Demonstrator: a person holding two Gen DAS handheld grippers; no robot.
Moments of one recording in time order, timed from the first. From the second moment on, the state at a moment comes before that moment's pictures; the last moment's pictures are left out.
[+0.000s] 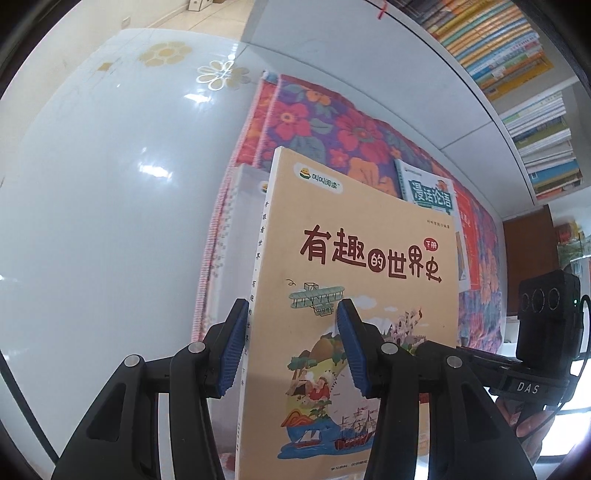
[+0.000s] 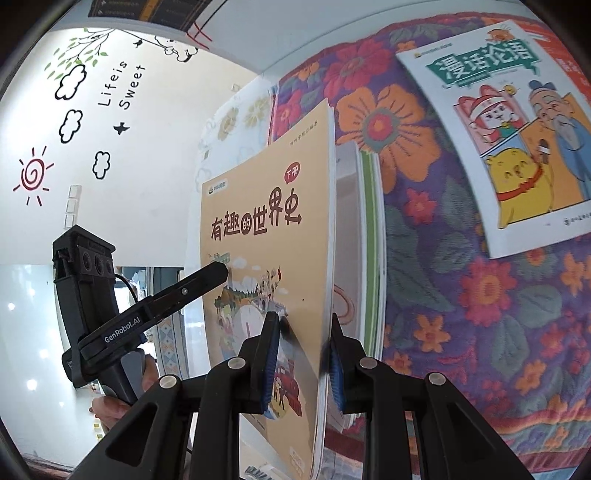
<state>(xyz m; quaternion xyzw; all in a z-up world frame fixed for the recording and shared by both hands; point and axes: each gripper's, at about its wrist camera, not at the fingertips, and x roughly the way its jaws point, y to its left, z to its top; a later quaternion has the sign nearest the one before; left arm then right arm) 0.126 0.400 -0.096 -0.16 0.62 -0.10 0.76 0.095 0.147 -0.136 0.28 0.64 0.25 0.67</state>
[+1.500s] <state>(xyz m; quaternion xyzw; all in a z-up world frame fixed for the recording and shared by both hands) 0.126 0.429 -0.105 -0.18 0.61 -0.07 0.77 0.095 0.162 -0.154 0.28 0.65 0.21 0.67</state>
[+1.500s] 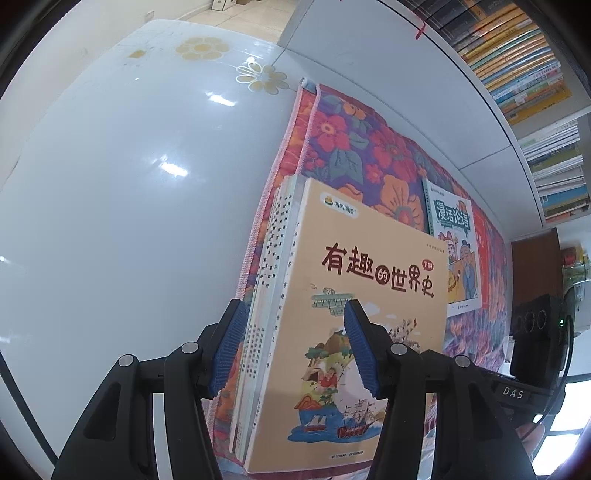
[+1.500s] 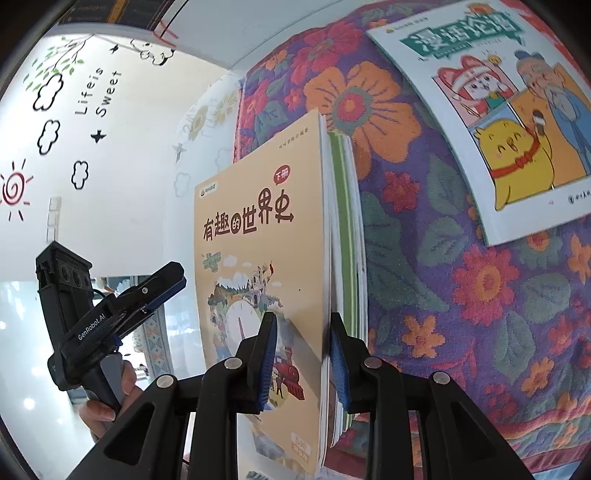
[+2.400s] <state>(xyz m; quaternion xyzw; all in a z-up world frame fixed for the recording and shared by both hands) 0.115 0.404 -0.080 -0.13 0.59 -0.03 0.80 0.097 0.138 -0.134 0.25 0.63 0.19 0.71</state>
